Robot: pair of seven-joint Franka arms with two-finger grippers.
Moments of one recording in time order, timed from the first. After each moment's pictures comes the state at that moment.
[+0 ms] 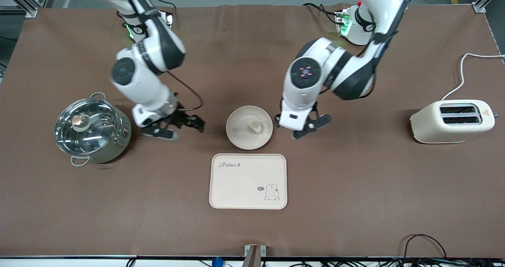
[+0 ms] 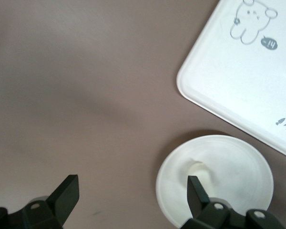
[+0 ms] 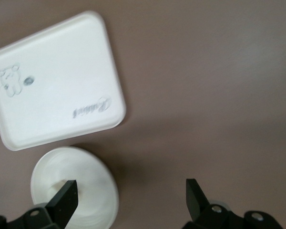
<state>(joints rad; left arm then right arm) -0.51 0.52 -0.21 -1.55 0.12 1.99 -1.26 0.18 0.21 0.19 -1.98 0.18 2.34 0.52</state>
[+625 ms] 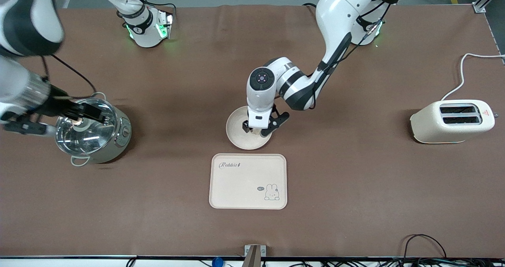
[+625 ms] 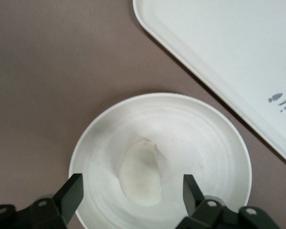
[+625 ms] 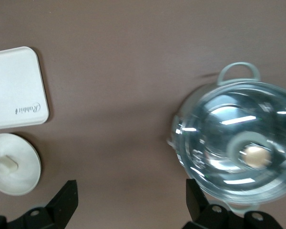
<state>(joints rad) -0.64 0.73 -0.21 -1.55 0.15 2.30 -1.59 -0.18 0.07 0.18 -1.69 0.11 1.74 0.12</state>
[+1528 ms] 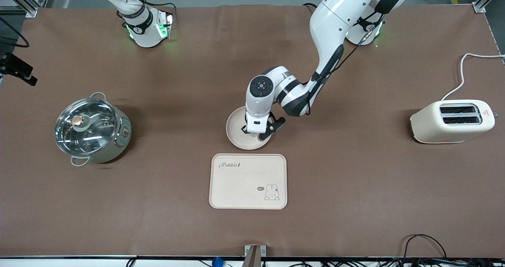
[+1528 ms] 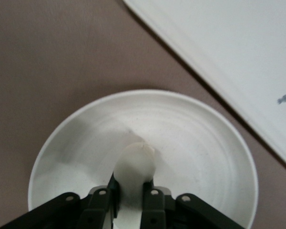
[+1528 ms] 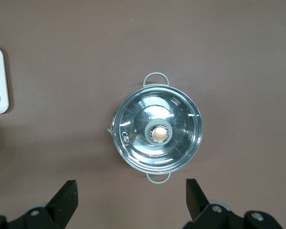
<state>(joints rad) -0.63 0.79 -0.20 -1.52 0.16 2.37 -1.60 -0.16 -0.10 0.03 -1.64 -0.02 1.60 -0.05</state>
